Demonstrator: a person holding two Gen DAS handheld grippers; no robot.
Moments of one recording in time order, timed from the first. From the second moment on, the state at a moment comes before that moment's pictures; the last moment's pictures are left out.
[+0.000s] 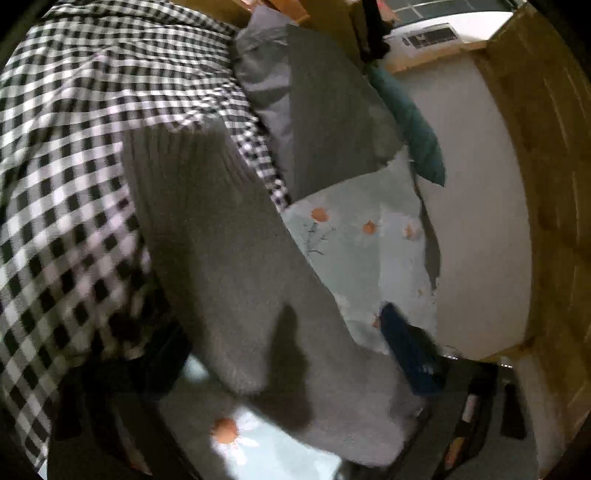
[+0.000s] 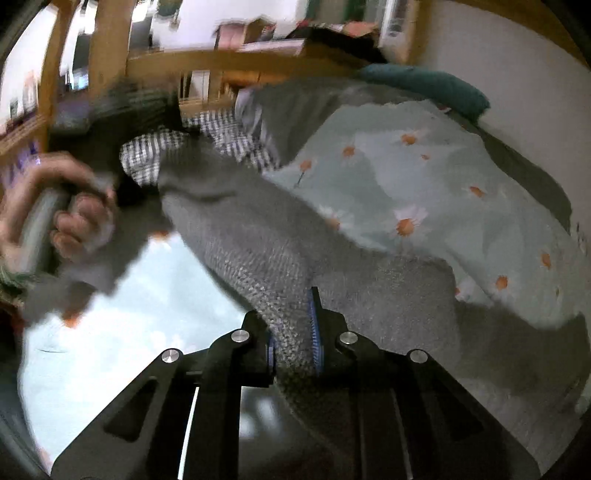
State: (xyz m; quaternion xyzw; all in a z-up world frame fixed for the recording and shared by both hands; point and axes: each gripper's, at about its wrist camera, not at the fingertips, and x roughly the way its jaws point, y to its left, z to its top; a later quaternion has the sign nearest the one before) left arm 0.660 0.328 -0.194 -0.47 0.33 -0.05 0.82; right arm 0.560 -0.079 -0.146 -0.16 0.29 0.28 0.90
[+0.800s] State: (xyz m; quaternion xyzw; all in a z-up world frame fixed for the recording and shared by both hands) left arm 0.607 0.081 -0.134 -0.06 0.30 -0.22 0.92; right arm 0.569 -0.225 -0.077 0.23 0.39 0.37 0.81
